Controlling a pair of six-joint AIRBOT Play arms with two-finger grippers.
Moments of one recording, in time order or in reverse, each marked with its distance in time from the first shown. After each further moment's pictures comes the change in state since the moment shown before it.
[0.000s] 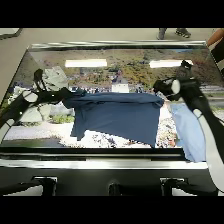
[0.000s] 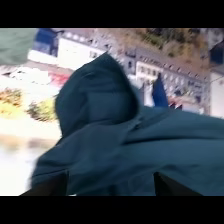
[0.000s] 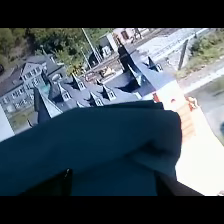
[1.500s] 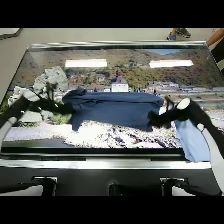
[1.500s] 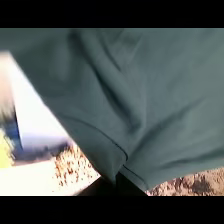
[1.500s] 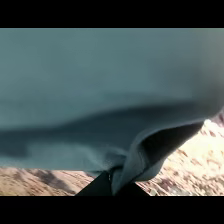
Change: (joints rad) left arm -0.006 0.002 0.047 -0.086 -0.405 0.149; right arm -0.100 0.079 -0.311 0.566 0.229 -0.554
